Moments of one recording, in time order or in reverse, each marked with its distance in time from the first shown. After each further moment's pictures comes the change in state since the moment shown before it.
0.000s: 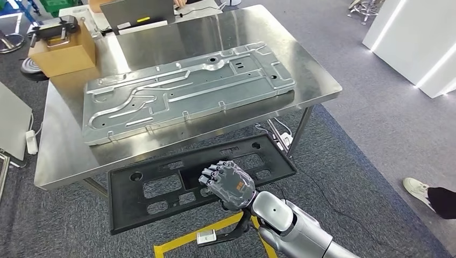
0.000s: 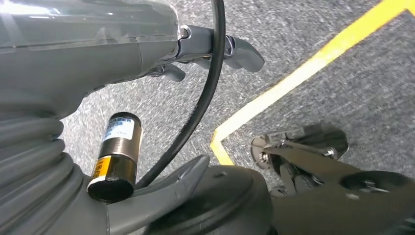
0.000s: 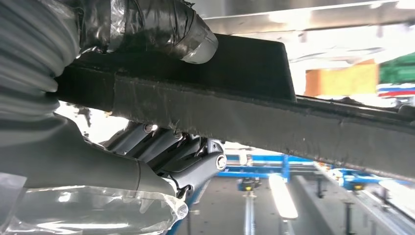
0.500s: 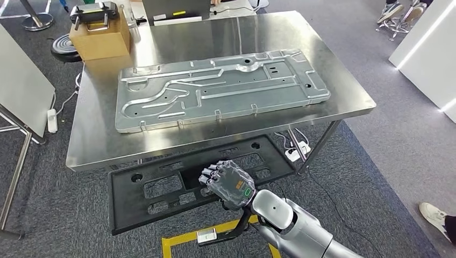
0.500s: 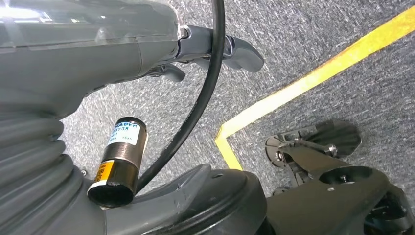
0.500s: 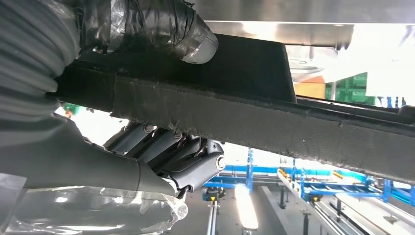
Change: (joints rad) left arm 0.007 -0.001 -0.008 0.000 -0.001 -0.003 -0.001; right arm -0.013 -0.003 0.006 0.005 -0.017 0.035 -0.006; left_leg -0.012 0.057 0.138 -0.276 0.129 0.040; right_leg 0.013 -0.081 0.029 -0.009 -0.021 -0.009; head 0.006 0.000
